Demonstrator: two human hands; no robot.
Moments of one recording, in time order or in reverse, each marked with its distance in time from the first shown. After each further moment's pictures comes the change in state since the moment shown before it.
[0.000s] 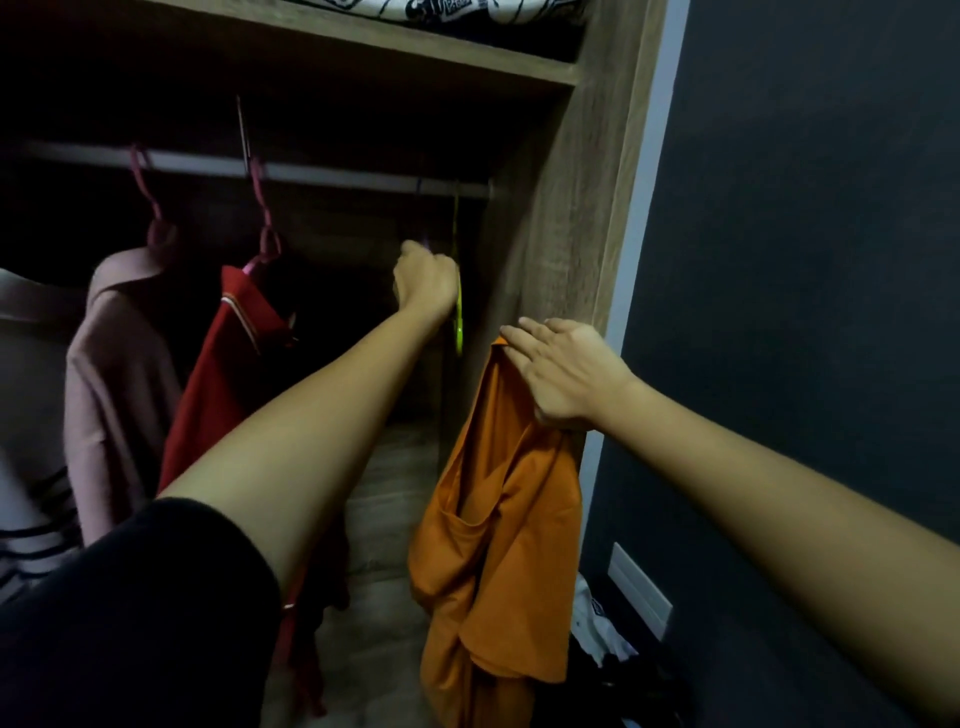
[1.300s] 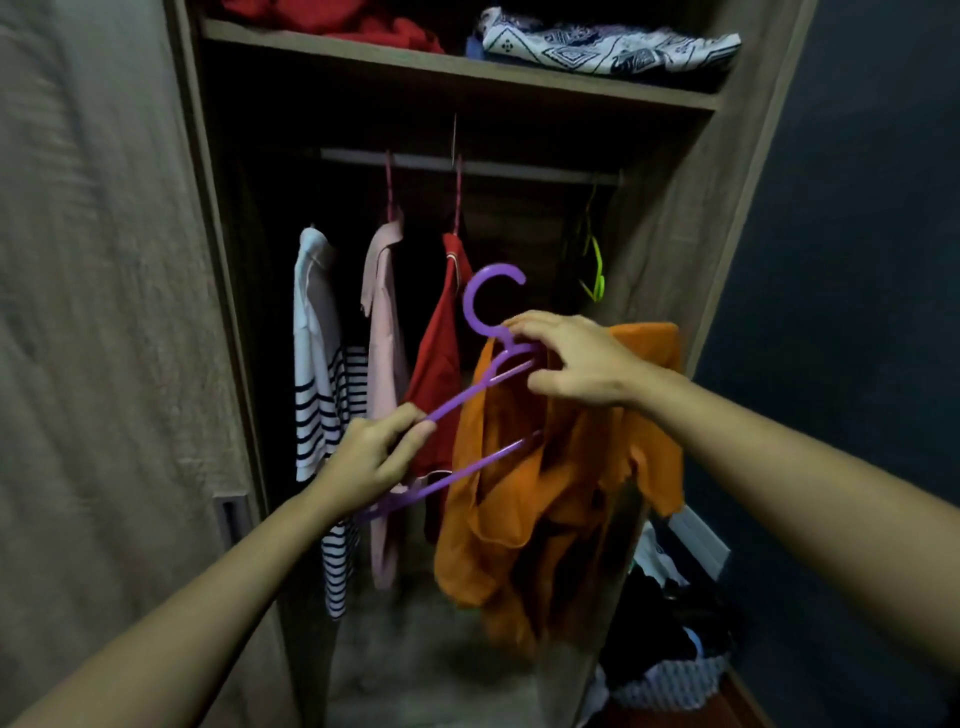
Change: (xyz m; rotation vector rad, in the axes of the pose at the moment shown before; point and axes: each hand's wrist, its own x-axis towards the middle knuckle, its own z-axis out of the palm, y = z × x) left_hand -0.215 -0.193 -0.316 0.122 -0.279 0.728; right_hand -0.035 -0.154 -0.167 0.911 0.273 -0.106
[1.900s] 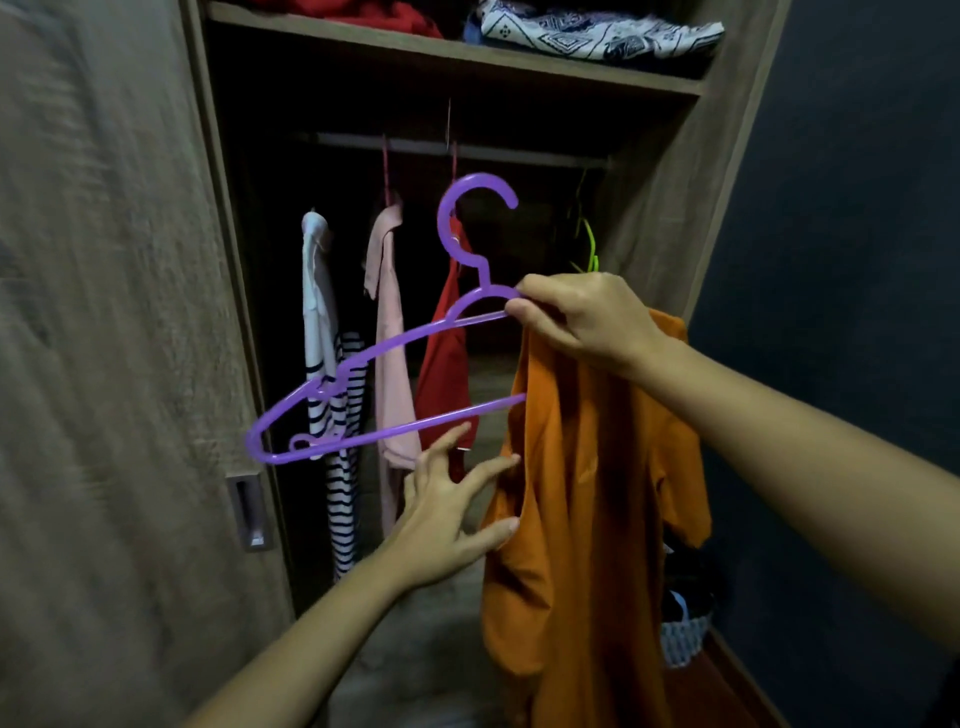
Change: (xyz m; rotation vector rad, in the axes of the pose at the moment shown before) left_hand -0.063 0.053 0.039 0.185 -0.361 -0.194; right_hand -0.013 -0.043 -0.013 -0.246 0.467 -0.181
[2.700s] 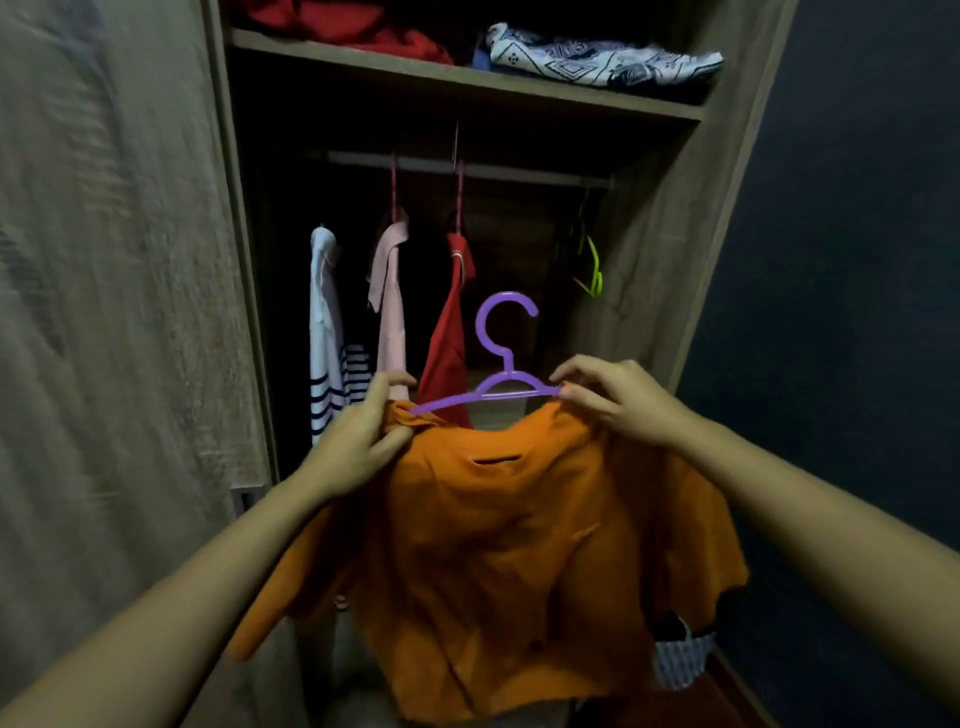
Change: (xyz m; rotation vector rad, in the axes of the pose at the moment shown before) left_hand 0.034 -0.064 -0.082 -0.169 0.192 -0.025; right_hand -0.070 0.025 0.021 0.353 -0.425 0.428
